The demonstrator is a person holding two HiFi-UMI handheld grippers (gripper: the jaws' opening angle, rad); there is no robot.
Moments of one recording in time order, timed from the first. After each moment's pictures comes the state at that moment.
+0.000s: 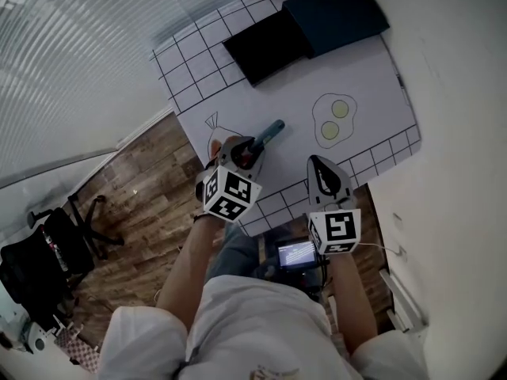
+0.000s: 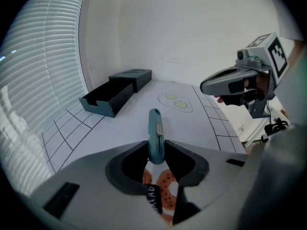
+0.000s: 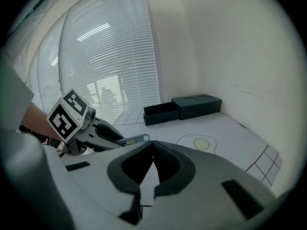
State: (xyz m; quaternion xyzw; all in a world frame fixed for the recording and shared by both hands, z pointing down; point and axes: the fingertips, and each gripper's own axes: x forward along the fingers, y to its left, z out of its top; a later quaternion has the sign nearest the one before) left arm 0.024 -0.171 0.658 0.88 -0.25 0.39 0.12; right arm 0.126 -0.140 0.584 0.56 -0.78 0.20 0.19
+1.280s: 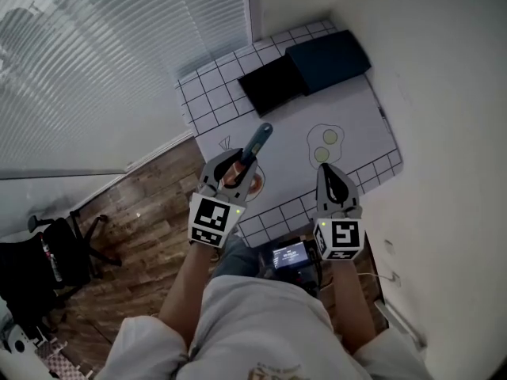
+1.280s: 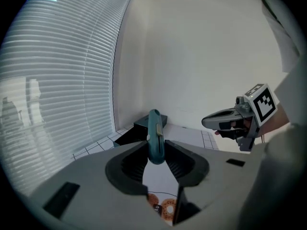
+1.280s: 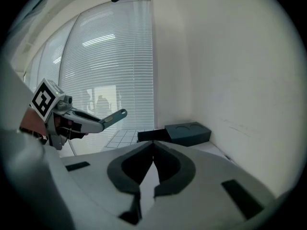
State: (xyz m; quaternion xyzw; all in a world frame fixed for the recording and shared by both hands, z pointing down) left arm -0.006 -0.192 0.490 0.91 -0.36 0.19 0.10; right arm 0.145 -0.155 0.488 0.61 -0.77 0.11 0.15
